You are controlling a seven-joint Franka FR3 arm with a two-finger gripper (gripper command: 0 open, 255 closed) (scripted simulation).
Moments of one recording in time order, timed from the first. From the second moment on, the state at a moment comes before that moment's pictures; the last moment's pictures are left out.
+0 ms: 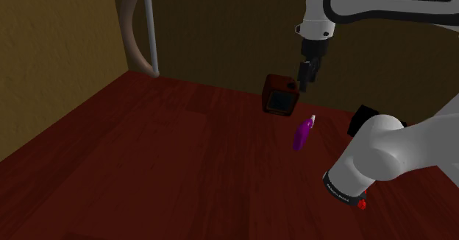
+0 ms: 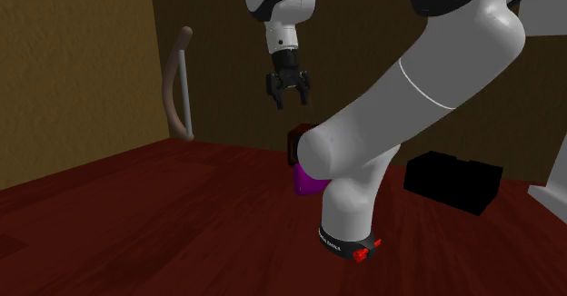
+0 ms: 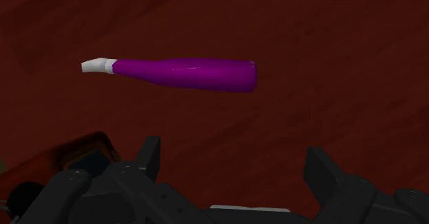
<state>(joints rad) 0.00 -0.77 -0.04 -2.44 -0.11 1.46 -0.08</state>
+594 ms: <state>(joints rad) -0.24 -0.70 -0.02 -2.60 -0.07 1.66 0.43</state>
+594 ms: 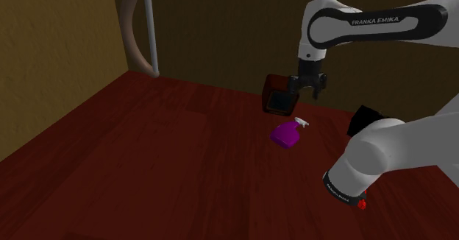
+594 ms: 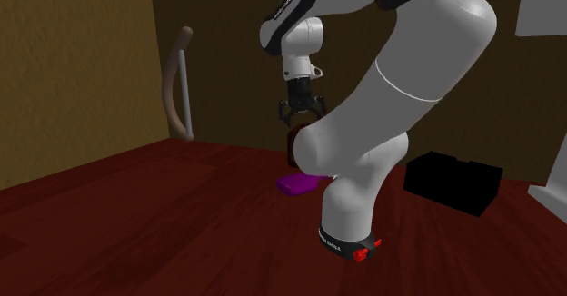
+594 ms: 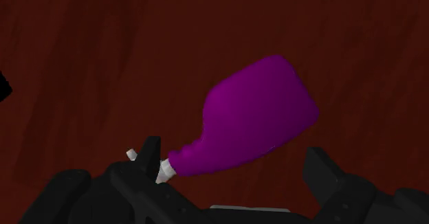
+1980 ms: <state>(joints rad) -0.51 -0.68 0.00 -2.89 -0.04 1.98 0.99</state>
